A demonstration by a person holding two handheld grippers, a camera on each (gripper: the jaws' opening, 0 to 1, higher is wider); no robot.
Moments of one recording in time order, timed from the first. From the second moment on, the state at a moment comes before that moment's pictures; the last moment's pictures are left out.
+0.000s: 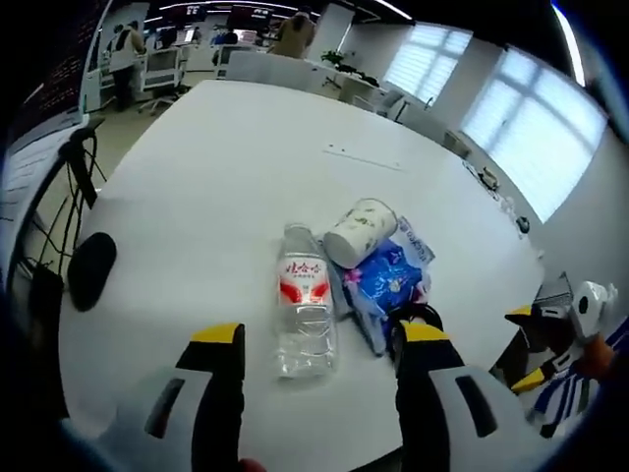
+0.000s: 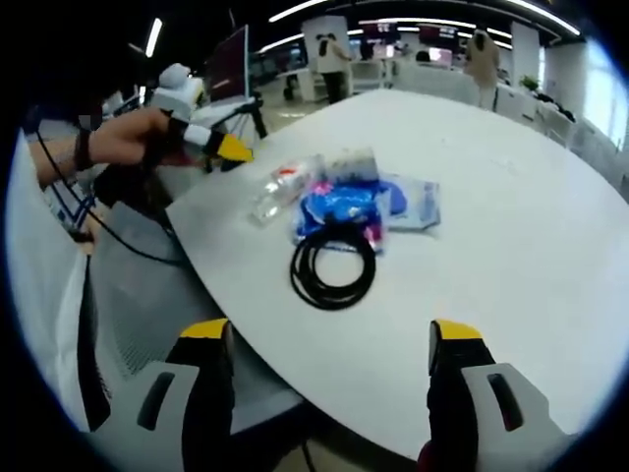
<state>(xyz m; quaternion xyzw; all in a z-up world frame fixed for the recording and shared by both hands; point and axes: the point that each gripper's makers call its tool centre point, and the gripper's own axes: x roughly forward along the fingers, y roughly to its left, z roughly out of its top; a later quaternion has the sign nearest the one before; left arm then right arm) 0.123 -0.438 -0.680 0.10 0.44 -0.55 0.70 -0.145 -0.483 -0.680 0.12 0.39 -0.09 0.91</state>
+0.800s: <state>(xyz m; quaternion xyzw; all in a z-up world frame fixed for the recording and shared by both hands) 0.138 -0.468 -0.723 0.13 0.50 -0.50 0.70 -0.157 -0.483 -0.690 0.14 0.38 -0.09 0.91</state>
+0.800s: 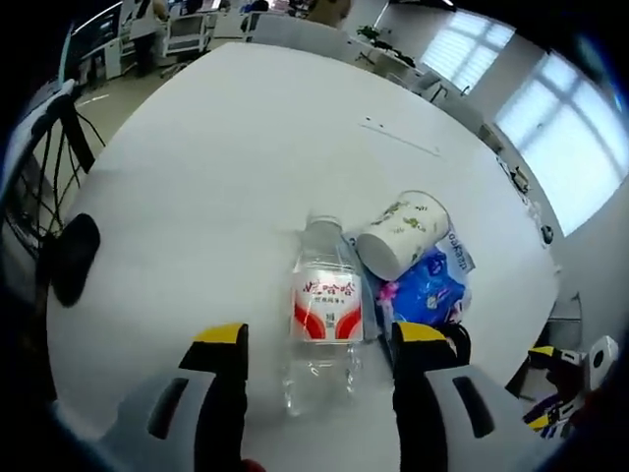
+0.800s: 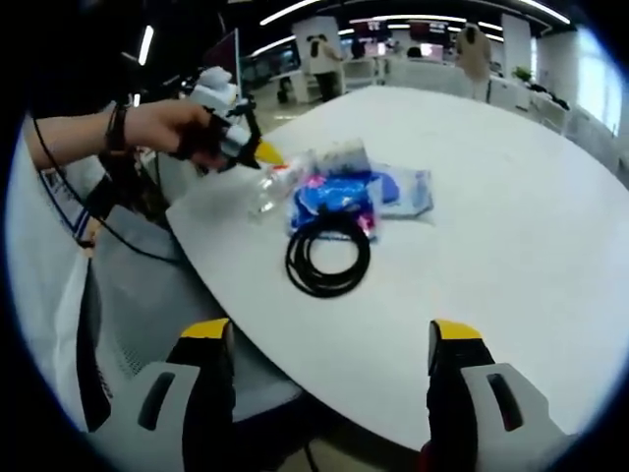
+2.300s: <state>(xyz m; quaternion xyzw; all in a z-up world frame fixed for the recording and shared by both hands) 0.137 -0.468 -0.742 0.15 0.49 -0.51 0.69 -0.153 -0.482 -0.692 0.15 0.39 -0.09 0.91</state>
